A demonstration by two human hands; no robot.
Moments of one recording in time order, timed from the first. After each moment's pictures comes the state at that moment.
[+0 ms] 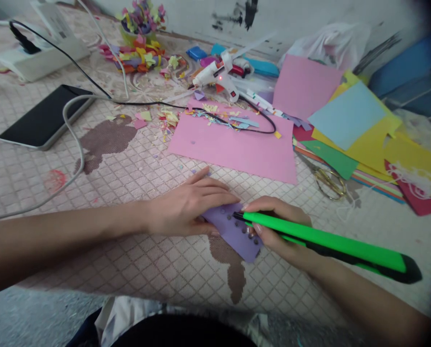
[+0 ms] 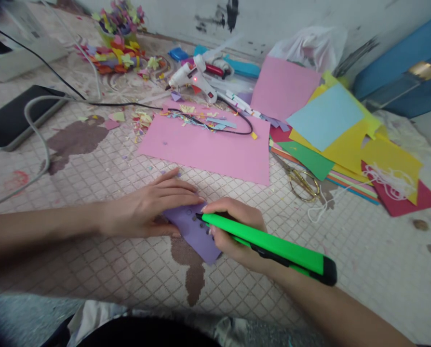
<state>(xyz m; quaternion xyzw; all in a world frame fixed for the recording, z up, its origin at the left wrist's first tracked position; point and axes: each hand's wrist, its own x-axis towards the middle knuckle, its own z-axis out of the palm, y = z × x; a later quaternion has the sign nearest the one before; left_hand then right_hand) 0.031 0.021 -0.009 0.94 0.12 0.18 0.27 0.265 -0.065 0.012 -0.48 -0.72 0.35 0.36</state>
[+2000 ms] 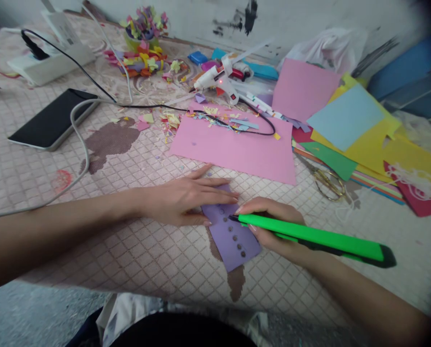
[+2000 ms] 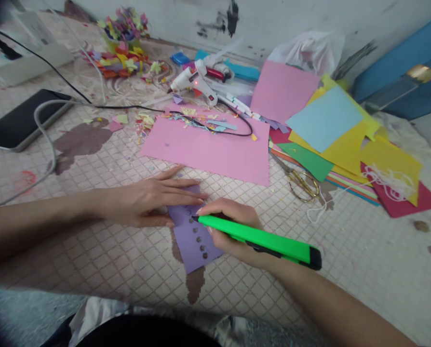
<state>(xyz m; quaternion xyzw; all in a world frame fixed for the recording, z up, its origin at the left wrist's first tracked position) 0.023 0.041 0.001 0.96 0.06 0.09 0.27 0.264 -0.057 0.016 -0.43 -0.76 0.34 0.35</state>
